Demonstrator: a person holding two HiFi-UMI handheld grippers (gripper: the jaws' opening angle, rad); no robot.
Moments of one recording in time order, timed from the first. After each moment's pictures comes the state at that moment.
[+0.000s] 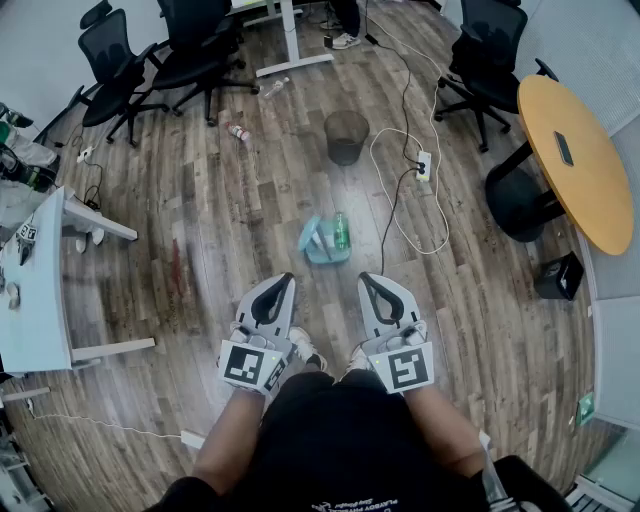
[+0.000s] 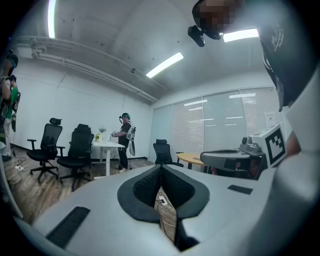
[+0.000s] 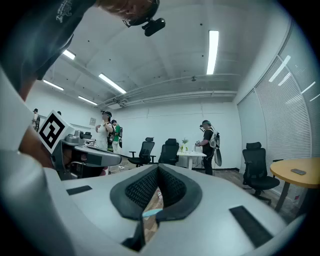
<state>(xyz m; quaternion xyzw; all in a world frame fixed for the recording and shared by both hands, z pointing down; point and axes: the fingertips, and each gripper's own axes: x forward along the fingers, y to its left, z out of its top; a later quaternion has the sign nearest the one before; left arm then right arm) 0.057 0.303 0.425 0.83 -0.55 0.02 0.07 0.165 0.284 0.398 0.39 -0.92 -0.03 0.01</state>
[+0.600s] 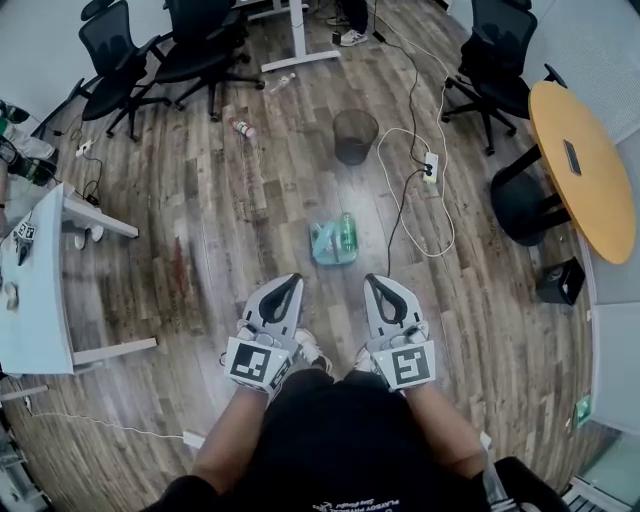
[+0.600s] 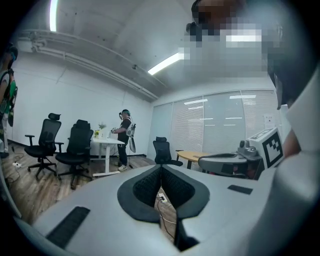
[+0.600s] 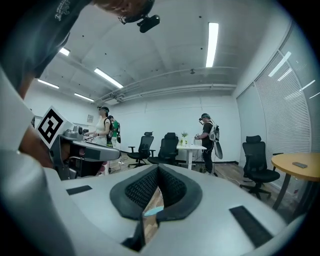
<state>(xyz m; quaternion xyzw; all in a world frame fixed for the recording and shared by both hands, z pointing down) 0.025 0.280 0.443 0.83 -0.54 0.03 0.09 0.133 0.259 0.433 0.40 -0.92 -0.01 0.04</state>
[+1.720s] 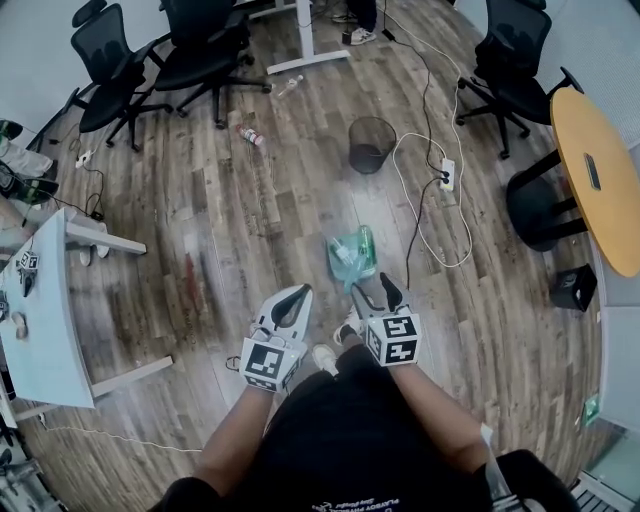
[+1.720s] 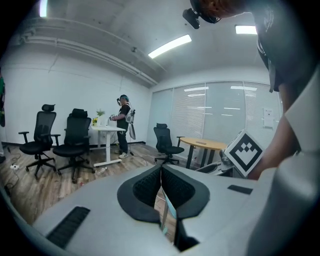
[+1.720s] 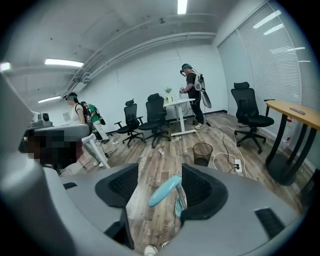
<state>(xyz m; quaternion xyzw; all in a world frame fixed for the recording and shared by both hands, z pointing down) -0.060 0.192 0.513 0.84 -0.51 0.09 0.12 0.050 0.155 0.598 0.43 -0.85 0.23 0.20</state>
